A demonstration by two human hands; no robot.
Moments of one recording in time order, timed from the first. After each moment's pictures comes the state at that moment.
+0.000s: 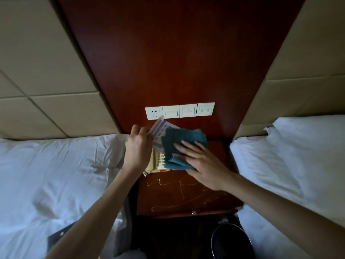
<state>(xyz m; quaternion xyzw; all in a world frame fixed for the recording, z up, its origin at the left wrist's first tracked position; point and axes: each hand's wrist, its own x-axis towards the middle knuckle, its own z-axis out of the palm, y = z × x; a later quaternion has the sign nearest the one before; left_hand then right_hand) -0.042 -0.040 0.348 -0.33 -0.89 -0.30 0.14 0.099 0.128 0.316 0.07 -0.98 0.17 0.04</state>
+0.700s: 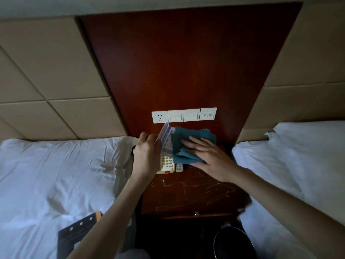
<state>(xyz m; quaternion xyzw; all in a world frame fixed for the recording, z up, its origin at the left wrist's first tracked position) 0.002 -0.056 0.368 -0.31 -0.88 -0.32 0.16 0.110 0.131 0.349 0.07 -0.98 0.20 0.04</state>
